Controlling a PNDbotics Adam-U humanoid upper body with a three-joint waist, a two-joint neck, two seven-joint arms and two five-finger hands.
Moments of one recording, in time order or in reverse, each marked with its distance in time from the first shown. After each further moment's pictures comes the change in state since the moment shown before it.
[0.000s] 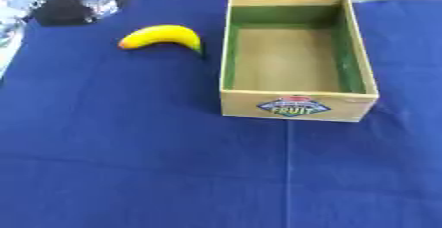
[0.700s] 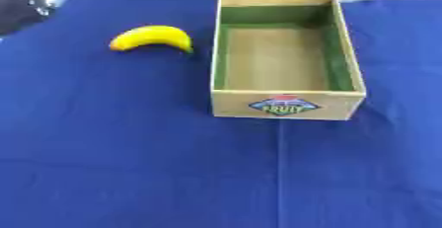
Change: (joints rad) left arm 0.141 0.001 0.049 -0.250 0.149 0.140 0.196; right arm -0.005 0.000 -0.001 0.000 -0.001 -0.004 -0.004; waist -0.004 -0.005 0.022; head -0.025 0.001
